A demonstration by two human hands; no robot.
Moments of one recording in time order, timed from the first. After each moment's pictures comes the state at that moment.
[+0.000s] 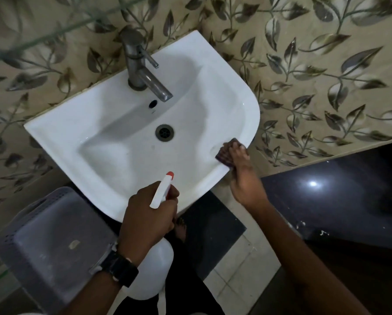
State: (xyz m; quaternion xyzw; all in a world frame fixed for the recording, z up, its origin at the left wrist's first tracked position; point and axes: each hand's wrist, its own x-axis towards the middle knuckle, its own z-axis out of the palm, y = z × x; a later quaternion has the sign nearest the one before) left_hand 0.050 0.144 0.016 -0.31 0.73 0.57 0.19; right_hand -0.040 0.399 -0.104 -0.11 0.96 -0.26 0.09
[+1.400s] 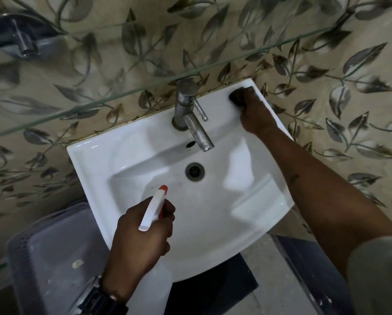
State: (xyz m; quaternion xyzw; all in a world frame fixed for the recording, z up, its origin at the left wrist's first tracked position) left_hand -0.007 0.101 0.017 -0.39 0.67 0.63 0.07; right_hand -0.384 0.274 -0.101 -0.23 0.95 -0.21 0.06
